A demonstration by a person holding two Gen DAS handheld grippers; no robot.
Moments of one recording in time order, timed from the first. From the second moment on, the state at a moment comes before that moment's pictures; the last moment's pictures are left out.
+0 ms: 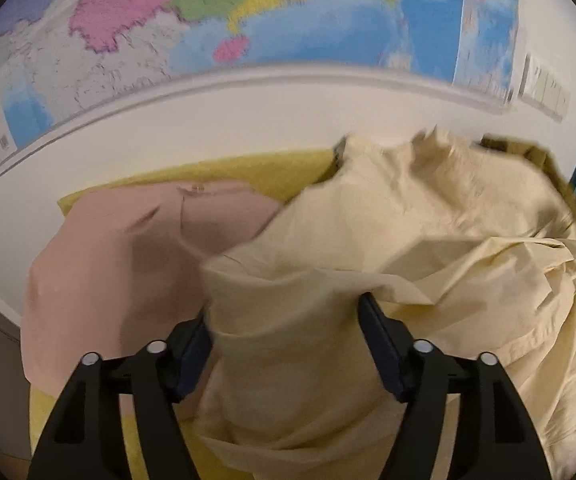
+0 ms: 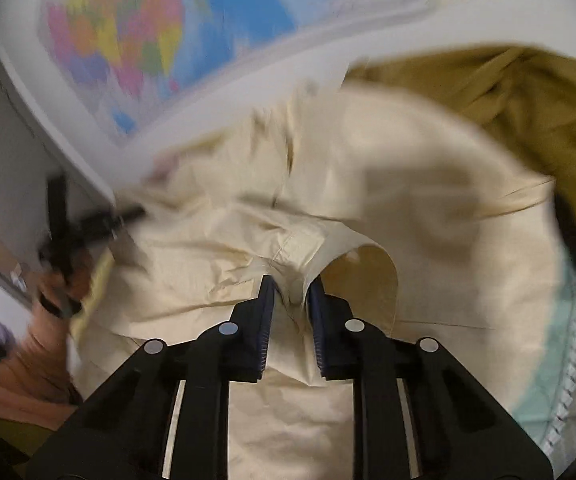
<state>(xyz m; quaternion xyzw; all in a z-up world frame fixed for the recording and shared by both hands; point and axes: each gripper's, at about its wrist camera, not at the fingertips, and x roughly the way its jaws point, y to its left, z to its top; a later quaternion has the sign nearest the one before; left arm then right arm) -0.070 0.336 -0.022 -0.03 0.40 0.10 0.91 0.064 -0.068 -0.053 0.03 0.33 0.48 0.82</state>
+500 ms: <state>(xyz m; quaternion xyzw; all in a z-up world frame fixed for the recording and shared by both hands) -0.044 0.322 -0.056 0.01 0.42 0.11 0.90 0.062 -0.093 -0.071 0.04 0.34 0.43 0.84</state>
